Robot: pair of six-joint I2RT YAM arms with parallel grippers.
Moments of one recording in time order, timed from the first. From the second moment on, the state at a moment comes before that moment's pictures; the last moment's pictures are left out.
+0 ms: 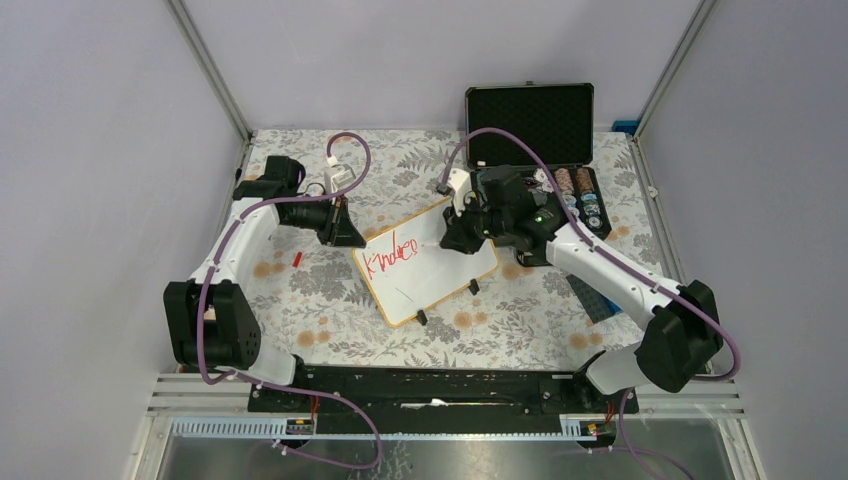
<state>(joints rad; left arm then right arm) -0.04 1.48 1.22 -0.96 1.01 0.53 0.68 1.44 1.17 -0.42 -0.44 -0.13</state>
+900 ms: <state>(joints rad) -0.04 1.48 1.22 -0.96 1.01 0.53 0.63 1.50 1.22 -0.39 -0.44 -0.10</state>
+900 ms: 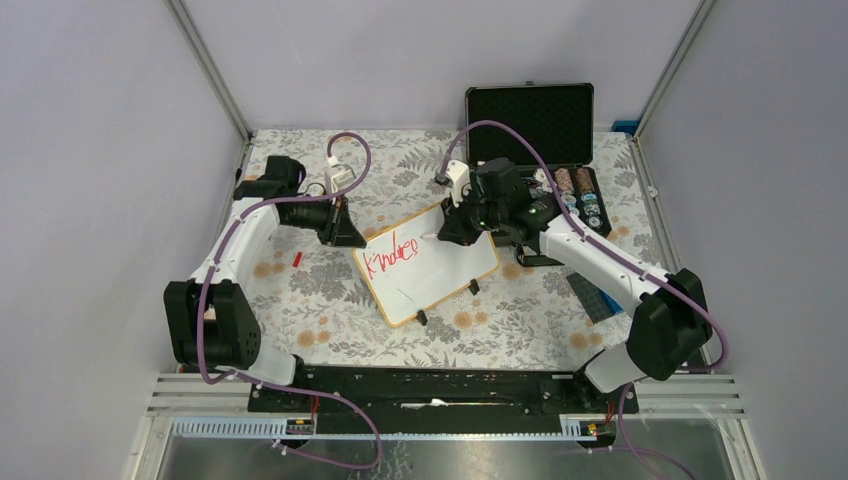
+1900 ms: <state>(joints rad) -0.05 1.49 1.22 -0.96 1.01 0.53 0.66 1.51 1.20 -0.38 -0.43 -0.12</state>
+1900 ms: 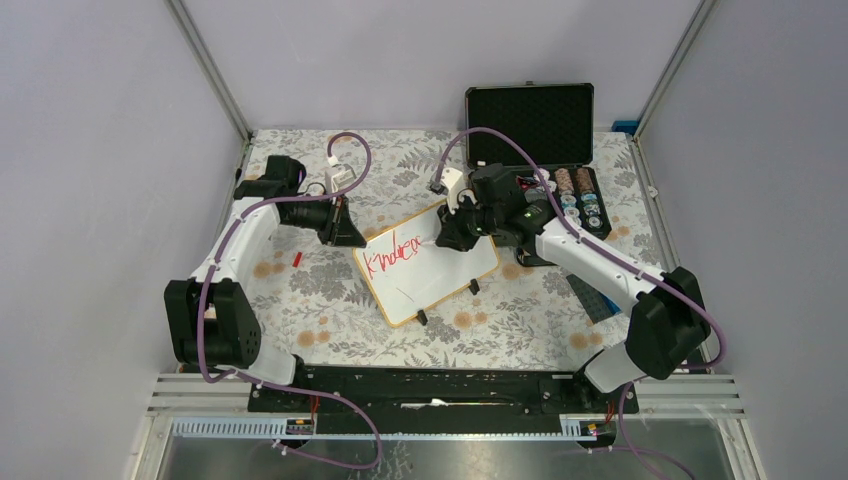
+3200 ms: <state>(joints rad) -0.05 1.49 1.23 -0.97 1.01 0.53 0.69 1.48 1.18 -0.42 -0.55 -0.13</state>
